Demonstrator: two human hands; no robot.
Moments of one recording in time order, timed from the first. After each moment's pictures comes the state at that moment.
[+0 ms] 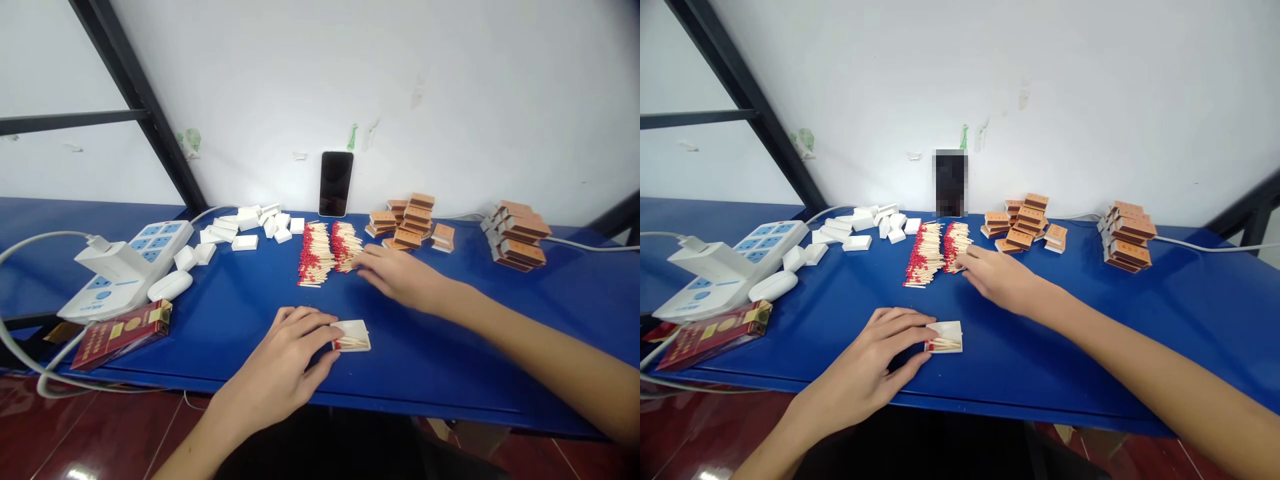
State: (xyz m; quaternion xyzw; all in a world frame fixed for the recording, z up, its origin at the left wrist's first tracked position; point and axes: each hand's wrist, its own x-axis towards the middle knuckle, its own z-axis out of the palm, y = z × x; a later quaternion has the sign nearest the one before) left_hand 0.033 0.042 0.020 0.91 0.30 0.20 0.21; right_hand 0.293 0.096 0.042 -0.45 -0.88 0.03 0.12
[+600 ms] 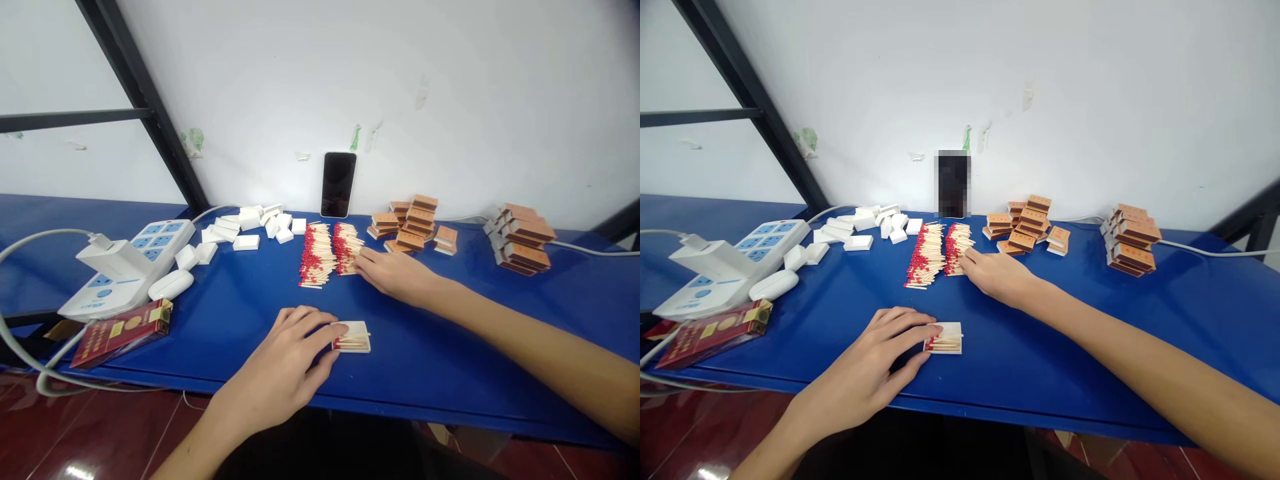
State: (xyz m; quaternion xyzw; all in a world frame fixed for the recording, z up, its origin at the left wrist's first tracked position) left_hand 0.032 0.042 0.022 0.92 0.29 0.19 0.19; right_hand 0.297 0.119 0.024 -0.45 -0.89 -0.12 0.01
